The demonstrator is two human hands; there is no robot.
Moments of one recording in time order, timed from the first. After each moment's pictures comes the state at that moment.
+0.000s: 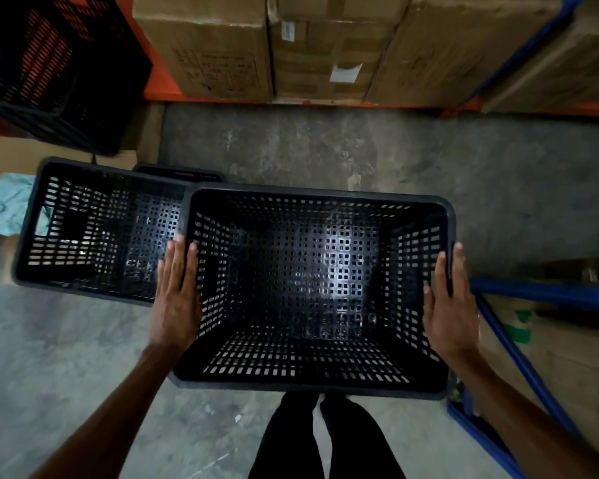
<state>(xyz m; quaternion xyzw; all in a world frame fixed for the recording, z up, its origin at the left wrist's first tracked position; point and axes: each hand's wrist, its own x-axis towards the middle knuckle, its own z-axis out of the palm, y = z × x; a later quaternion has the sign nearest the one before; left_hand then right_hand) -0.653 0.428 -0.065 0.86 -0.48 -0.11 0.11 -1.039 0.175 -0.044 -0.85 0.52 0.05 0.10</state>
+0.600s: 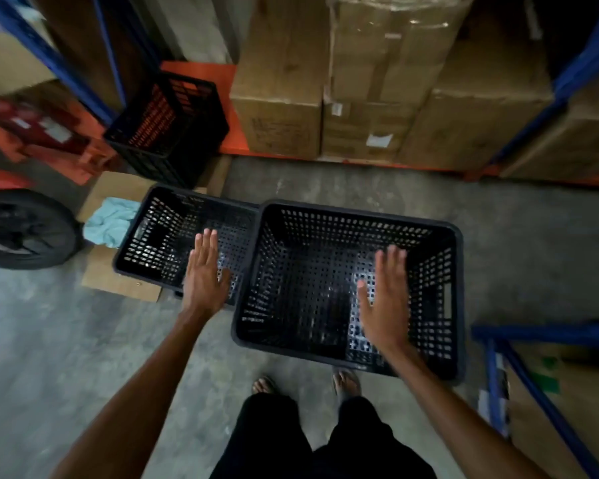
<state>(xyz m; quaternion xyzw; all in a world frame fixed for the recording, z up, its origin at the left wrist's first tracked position) -0.630 0.469 0.028 0.91 -0.38 -0.12 0.13 -0.926 0.279 0.036 -0.87 0.43 -0.10 0.24</state>
